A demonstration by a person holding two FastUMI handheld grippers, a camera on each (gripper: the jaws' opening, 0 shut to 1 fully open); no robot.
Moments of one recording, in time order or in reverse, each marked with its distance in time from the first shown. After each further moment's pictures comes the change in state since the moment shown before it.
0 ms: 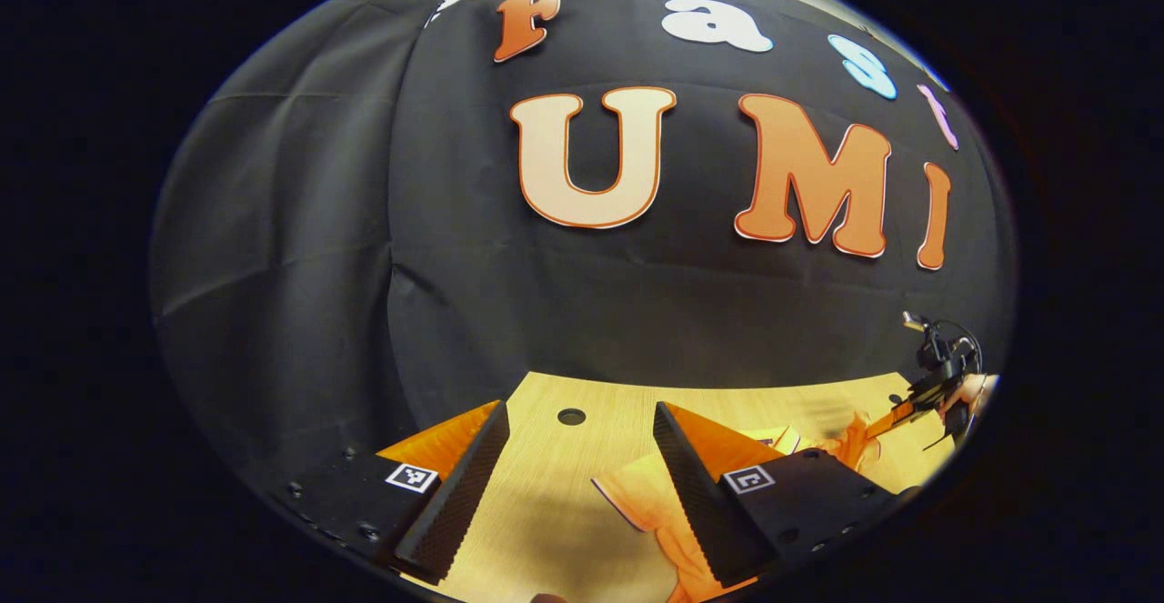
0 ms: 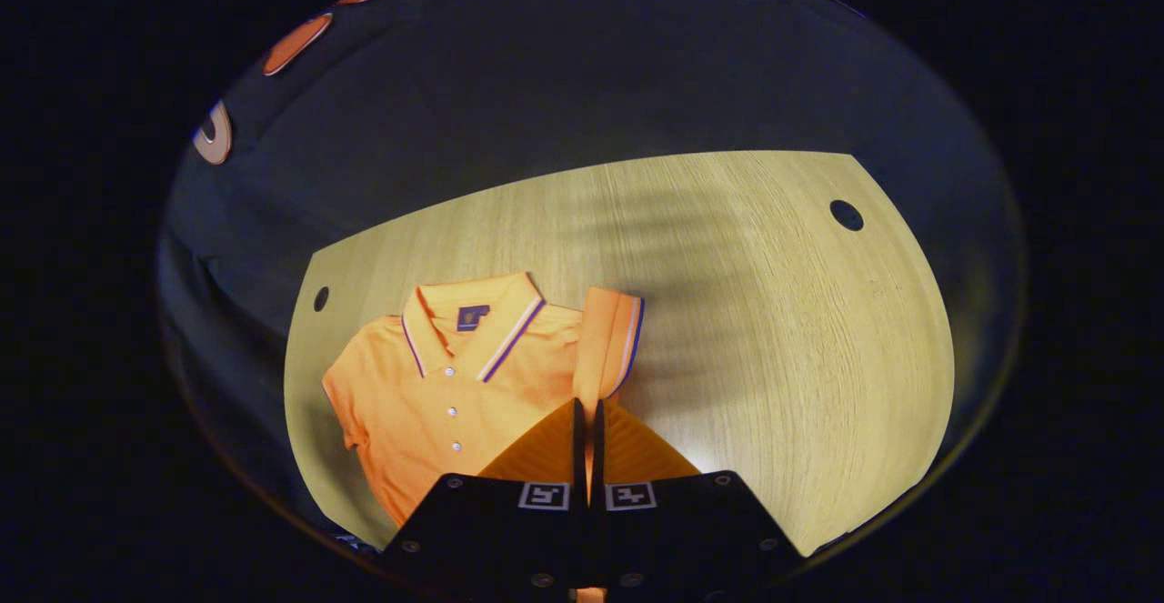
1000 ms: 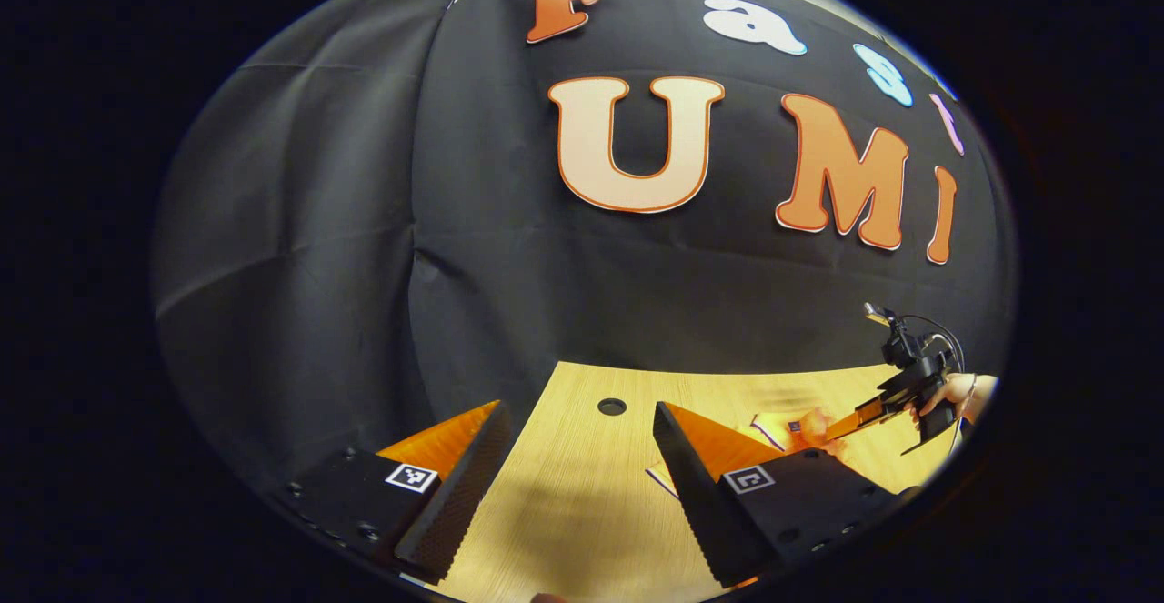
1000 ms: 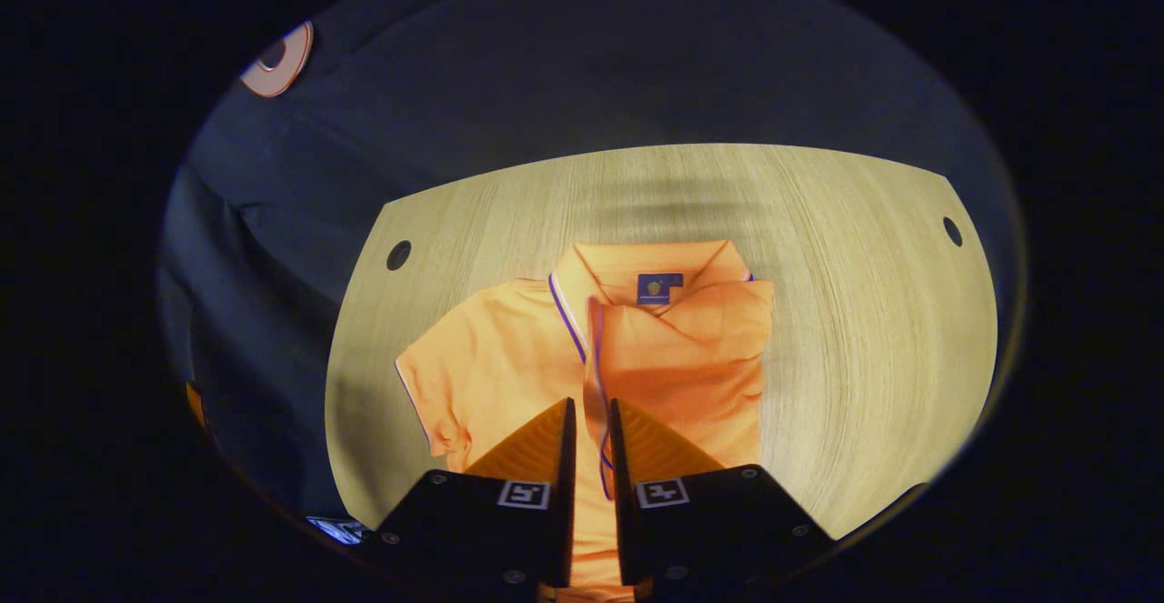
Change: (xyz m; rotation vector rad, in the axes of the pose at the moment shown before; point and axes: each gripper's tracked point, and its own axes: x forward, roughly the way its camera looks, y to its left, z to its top) left arm 0.018 0.088 -0.017 -0.013 0.043 -0.007; right arm 0.034 0.164 -0.033 -0.093 0.076 0.151
